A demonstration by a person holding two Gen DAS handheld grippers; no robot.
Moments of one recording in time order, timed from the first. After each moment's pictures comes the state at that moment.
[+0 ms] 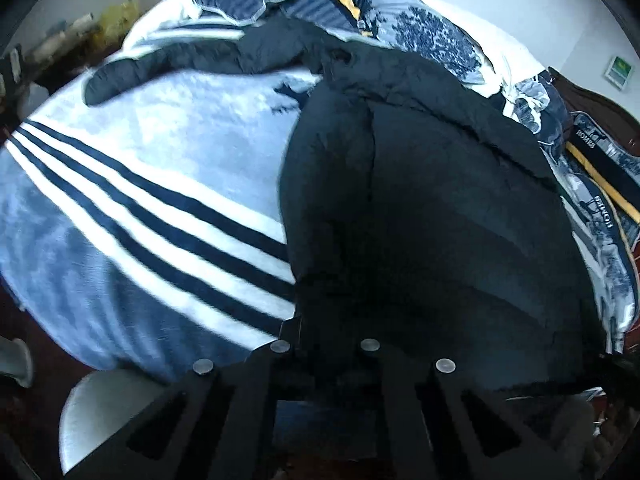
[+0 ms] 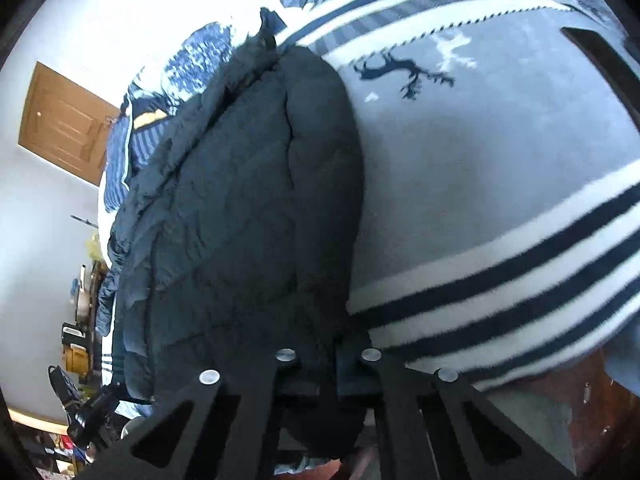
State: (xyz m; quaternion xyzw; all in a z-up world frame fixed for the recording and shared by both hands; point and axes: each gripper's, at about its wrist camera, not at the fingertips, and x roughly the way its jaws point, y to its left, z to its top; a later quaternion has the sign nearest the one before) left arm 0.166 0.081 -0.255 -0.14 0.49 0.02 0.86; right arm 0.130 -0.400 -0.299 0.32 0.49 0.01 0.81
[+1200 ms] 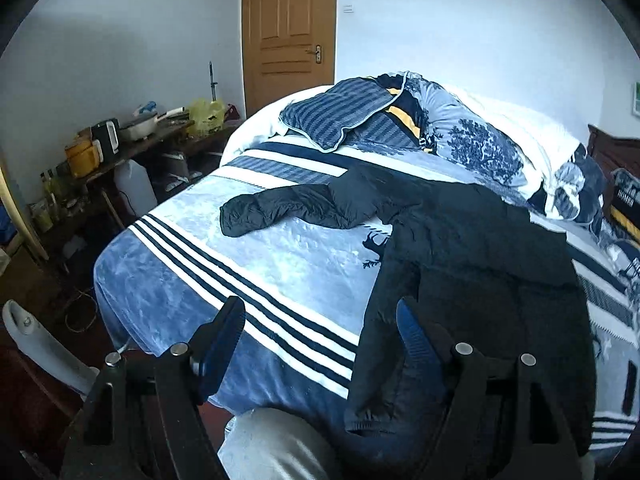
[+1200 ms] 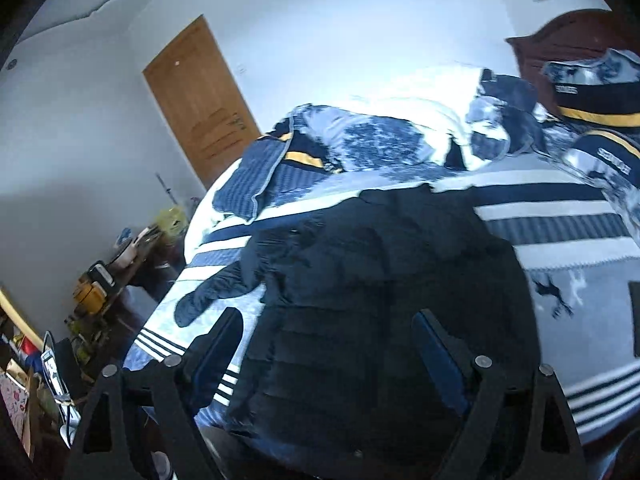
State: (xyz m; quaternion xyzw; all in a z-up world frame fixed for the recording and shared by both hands) left arm 0.112 0.110 -0.090 -0.09 0.35 0.17 0.92; right arm 0.128 -0.201 -0.054 0.15 0.33 0.14 0.92
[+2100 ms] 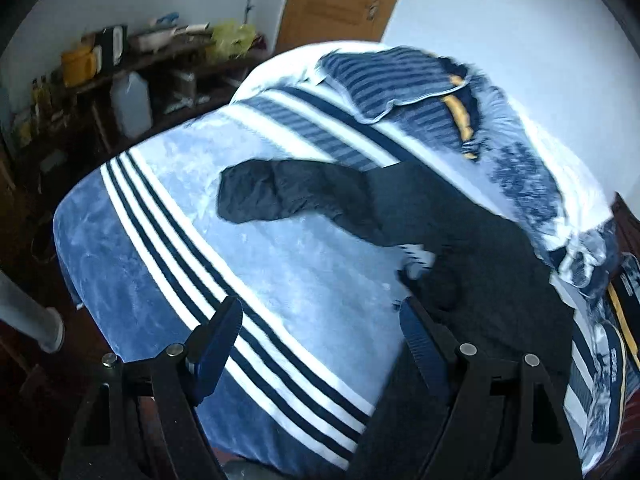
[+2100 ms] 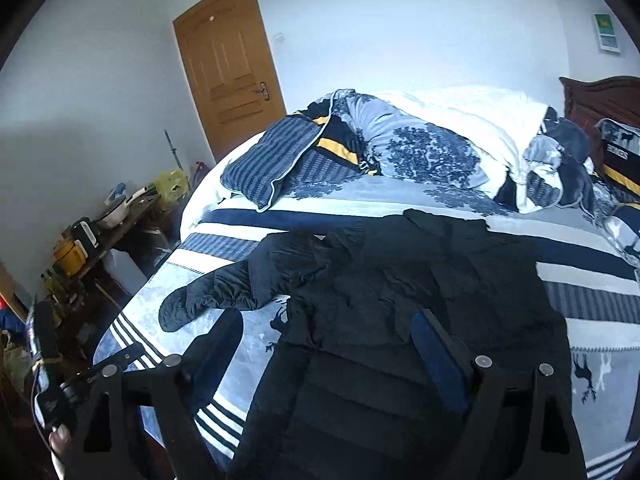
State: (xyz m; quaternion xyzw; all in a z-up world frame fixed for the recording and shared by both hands) left arm 0.228 0.241 -0.136 -0.23 0.42 0.18 0.86; right arm 0.253 -0.074 -0.046 0.05 0.35 0.16 0.92
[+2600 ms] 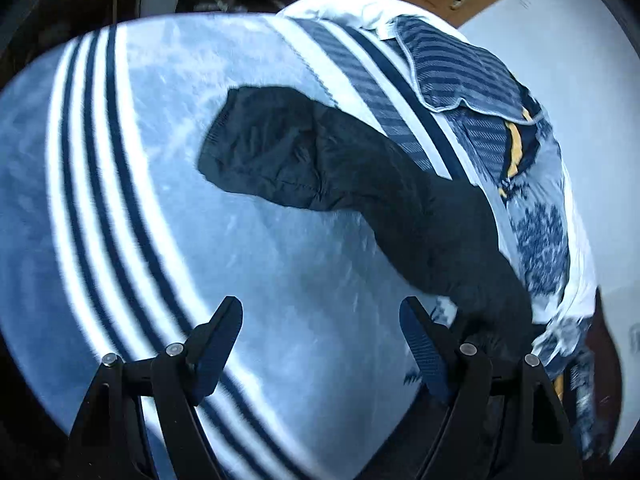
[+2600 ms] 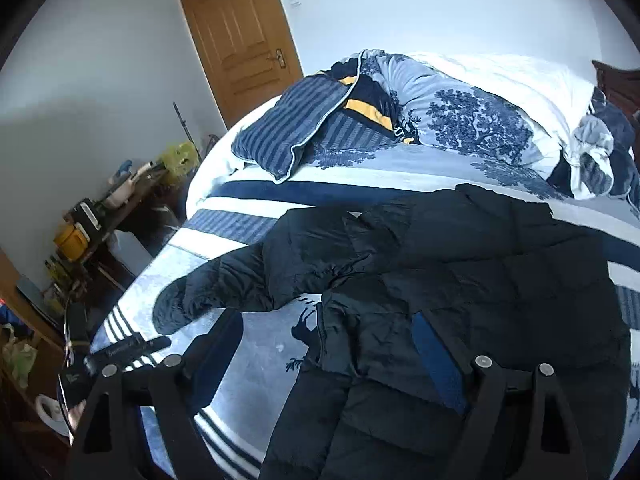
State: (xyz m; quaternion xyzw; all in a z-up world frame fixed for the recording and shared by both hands) left arm 0.308 0.332 -0.250 -0.43 0.44 0.17 0.77; right arm 0.342 0.011 -0.118 0.05 0.39 0.19 0.90
